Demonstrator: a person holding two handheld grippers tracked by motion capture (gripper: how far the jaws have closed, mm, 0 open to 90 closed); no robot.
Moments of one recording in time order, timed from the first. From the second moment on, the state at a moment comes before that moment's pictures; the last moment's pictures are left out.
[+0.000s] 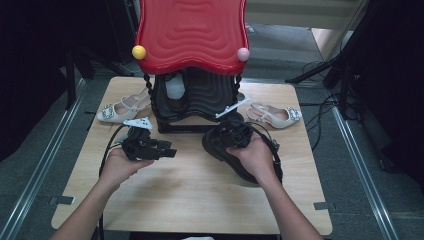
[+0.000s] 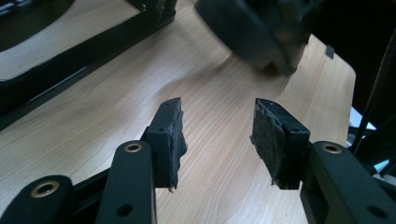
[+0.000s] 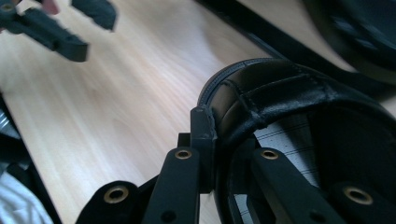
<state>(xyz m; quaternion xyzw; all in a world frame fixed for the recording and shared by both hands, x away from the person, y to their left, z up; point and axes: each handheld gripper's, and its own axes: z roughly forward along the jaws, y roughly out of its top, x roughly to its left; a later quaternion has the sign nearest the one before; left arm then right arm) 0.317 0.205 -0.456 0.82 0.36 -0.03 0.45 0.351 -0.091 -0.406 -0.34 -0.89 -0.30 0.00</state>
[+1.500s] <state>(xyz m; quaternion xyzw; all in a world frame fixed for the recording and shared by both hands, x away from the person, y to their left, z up) 0.320 0.229 -0.456 0.81 0.37 -0.01 0.46 0.322 -0.014 -0.446 -0.27 -0.90 -0.33 0.07</state>
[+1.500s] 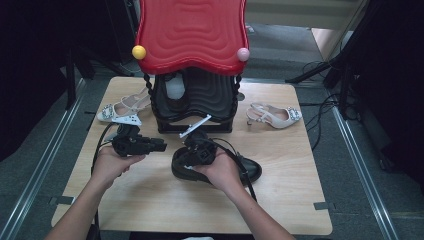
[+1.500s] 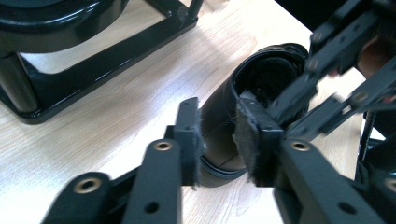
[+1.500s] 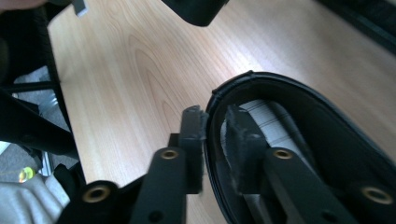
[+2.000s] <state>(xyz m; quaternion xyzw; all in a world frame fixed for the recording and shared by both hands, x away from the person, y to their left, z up) 0.325 0.219 -0.454 0.82 0.36 -0.03 0.45 0.307 -0.101 -0.434 -0.29 -0.87 -0.41 0.03</state>
